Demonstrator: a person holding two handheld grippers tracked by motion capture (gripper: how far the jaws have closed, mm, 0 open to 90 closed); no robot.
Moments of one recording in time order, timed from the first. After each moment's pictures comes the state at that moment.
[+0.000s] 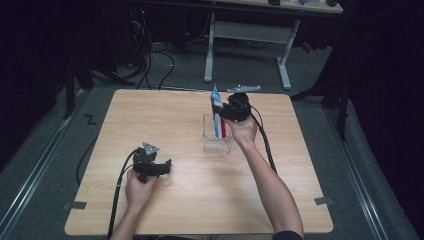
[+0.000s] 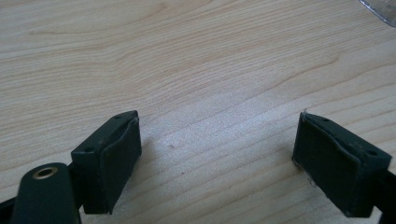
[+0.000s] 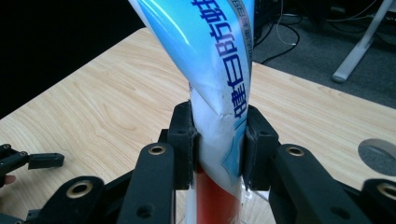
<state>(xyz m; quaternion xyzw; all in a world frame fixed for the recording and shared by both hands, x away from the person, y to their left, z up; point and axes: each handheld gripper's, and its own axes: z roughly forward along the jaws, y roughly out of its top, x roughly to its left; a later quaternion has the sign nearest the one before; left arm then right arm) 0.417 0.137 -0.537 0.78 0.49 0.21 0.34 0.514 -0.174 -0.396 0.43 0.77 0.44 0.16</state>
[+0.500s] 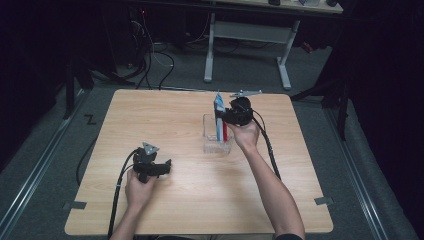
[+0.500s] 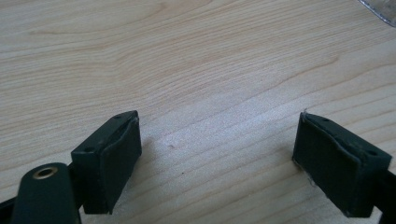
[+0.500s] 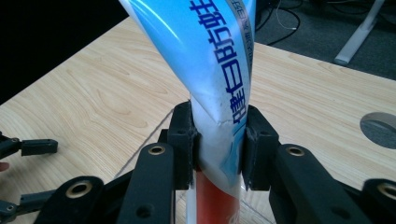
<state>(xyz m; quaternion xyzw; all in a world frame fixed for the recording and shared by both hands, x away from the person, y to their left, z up) 0.417 0.137 -0.537 0.78 0.49 0.21 0.34 0.511 -0.183 -0.410 0.45 0.77 0.43 0.14</state>
